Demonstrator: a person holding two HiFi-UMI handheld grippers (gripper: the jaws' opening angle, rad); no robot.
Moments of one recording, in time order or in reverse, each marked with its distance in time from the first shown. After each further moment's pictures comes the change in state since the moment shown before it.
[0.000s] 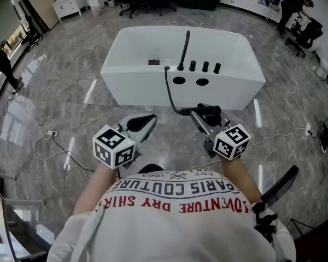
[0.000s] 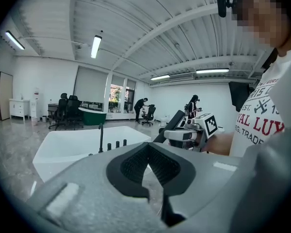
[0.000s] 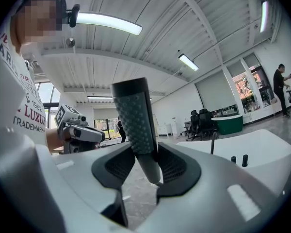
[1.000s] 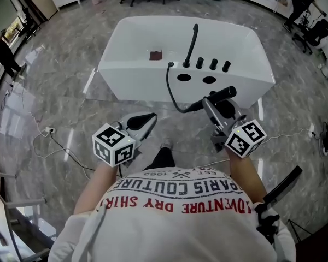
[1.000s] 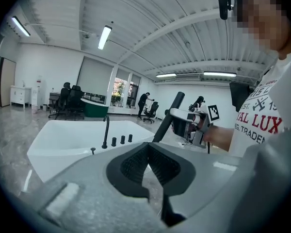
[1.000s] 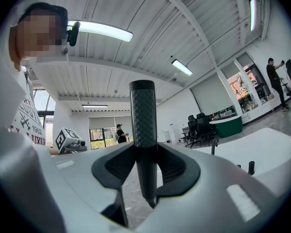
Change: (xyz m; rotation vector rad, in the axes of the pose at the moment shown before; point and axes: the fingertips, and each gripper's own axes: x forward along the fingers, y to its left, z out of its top) left arm 0.048 0.087 -0.027 -0.083 0.032 -0.008; right arm 0.057 -0.068 0.036 0.052 -0.115 -0.024
